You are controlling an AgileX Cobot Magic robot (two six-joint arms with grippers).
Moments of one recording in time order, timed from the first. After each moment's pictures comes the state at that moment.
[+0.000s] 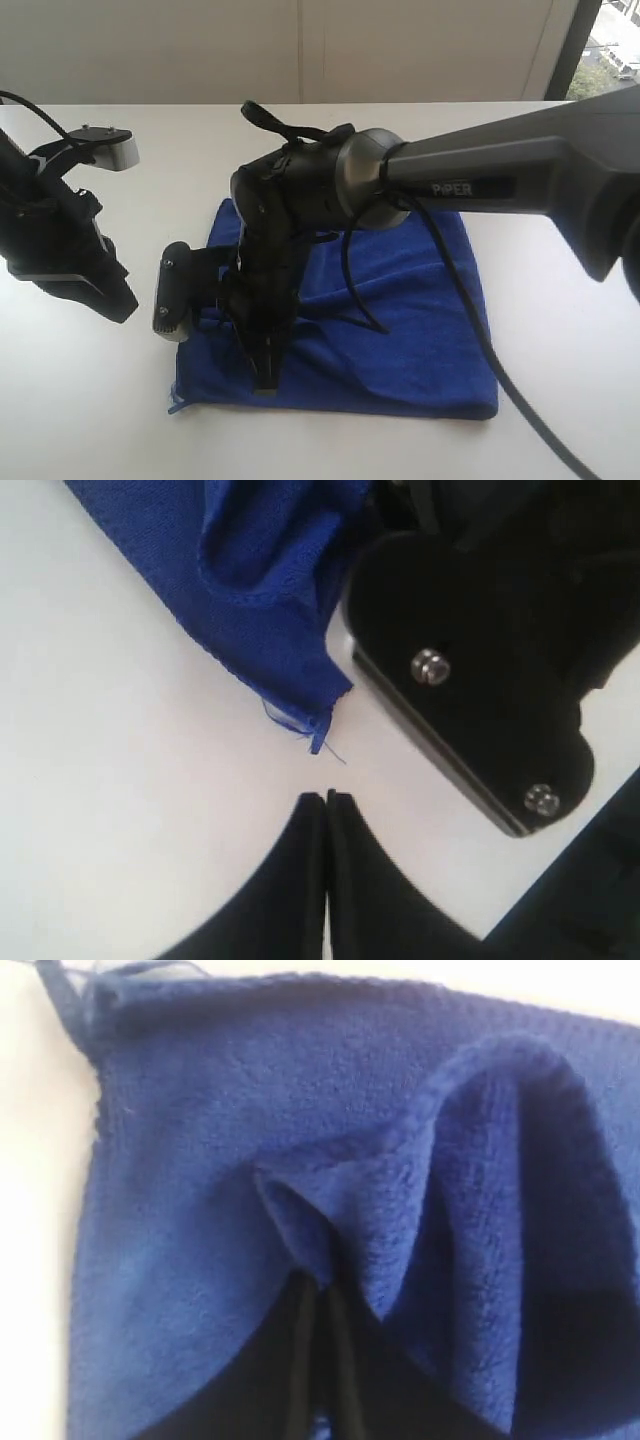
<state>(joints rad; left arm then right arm) -0.30 1.46 -0.99 -0.47 1.10 0.60 0.72 2.08 -1.44 0.11 0.78 -0.89</state>
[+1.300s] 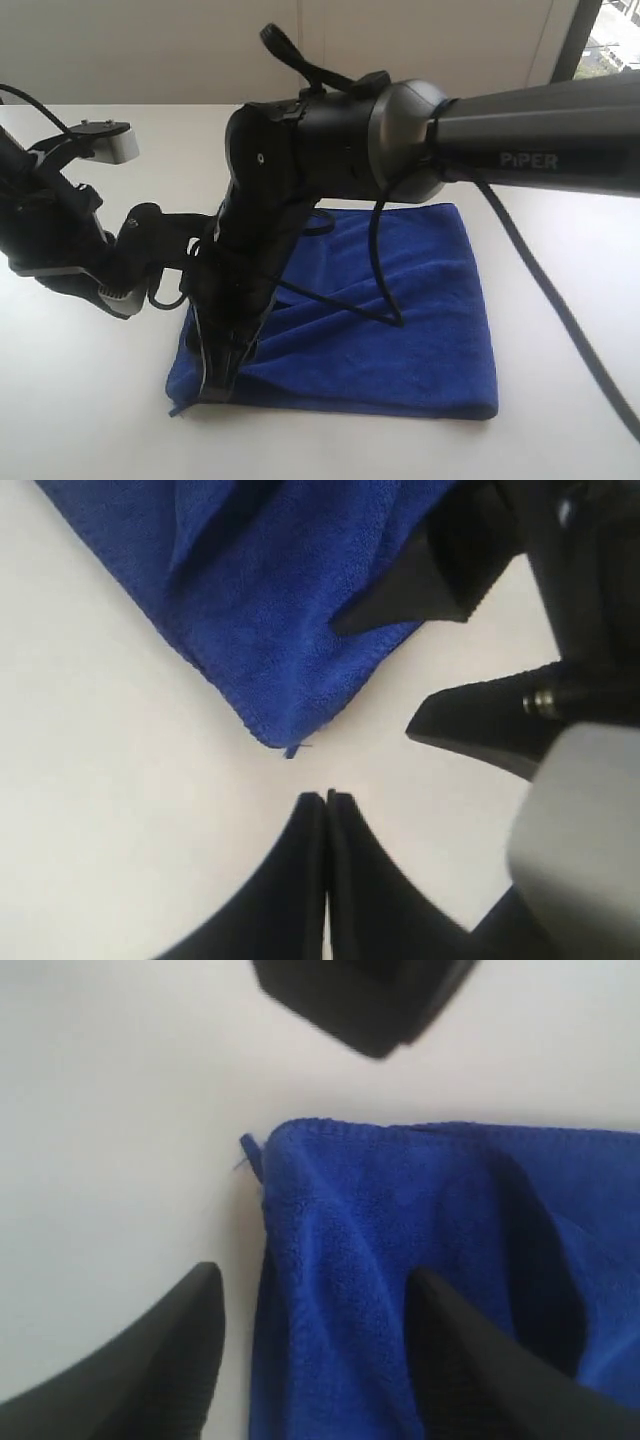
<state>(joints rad) -0.30 1.45 -1.00 -0.49 1.12 0.60 0.75 1.95 -1.44 0.30 0.85 -0.84</state>
